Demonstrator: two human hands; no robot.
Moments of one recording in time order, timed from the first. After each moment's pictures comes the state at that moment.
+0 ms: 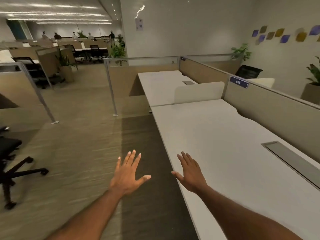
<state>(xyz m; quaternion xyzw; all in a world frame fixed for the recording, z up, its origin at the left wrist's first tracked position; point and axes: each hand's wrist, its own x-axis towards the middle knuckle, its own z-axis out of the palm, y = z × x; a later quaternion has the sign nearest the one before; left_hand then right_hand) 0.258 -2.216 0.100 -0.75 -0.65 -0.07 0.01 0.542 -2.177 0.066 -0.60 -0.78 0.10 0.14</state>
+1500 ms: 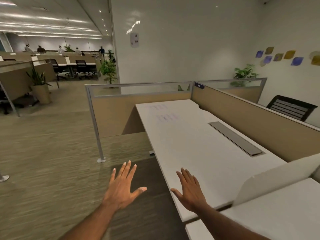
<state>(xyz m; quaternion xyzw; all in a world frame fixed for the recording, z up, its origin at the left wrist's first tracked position) -0.009 -1.308 0.109 -0.76 -0.64 -0.08 0.02 0.287 -1.297 0.066 -0.63 -0.76 0.08 0.13</state>
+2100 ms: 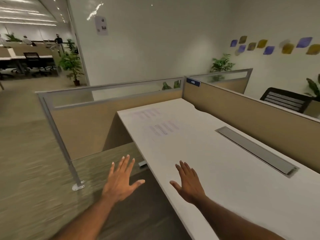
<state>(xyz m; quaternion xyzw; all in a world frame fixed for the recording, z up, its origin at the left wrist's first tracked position) -0.094 -0.899 0.094 -0.82 -0.56 -0.06 0.02 0.197 -0.955 0.057 -0.71 -0.69 0.08 0.12</state>
